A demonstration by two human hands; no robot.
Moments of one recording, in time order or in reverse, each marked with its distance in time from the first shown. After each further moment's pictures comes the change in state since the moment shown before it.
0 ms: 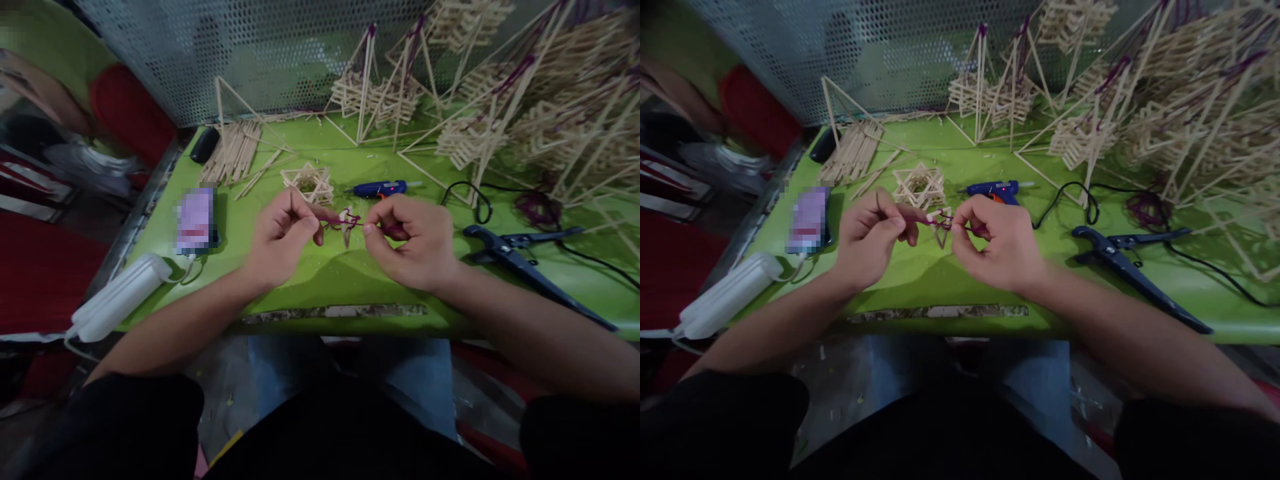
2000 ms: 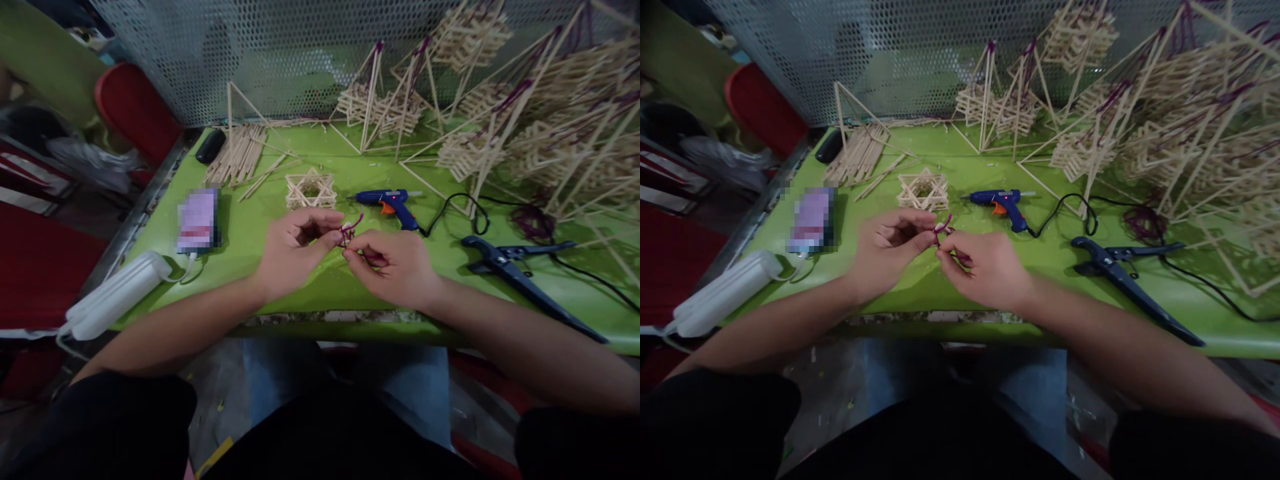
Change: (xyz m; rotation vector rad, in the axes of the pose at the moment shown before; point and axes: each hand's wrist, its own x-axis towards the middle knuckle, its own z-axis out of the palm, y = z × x) left_hand -0.009 -0.008 0.010 0.058 0.050 -0.080; right_hand -0.012 -0.004 0.014 -0.070 -0.155 -0.121
